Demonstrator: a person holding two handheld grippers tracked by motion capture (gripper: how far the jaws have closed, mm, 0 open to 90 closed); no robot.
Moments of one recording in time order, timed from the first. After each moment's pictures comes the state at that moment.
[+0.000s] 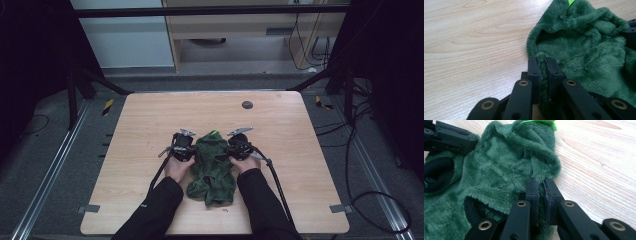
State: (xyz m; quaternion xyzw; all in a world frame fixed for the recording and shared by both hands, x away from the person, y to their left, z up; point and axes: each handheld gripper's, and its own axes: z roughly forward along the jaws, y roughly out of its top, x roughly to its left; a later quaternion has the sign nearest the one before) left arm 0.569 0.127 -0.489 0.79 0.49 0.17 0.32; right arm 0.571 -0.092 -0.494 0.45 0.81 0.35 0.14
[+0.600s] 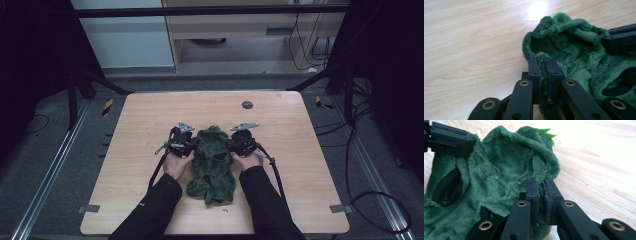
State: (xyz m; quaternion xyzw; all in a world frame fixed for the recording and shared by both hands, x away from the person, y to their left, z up) left arm 0.559 0.127 -0.449 0.78 0.45 0.20 0.38; right arm 0.564 -0.099 -0.464 0.45 0.79 0.40 0.16
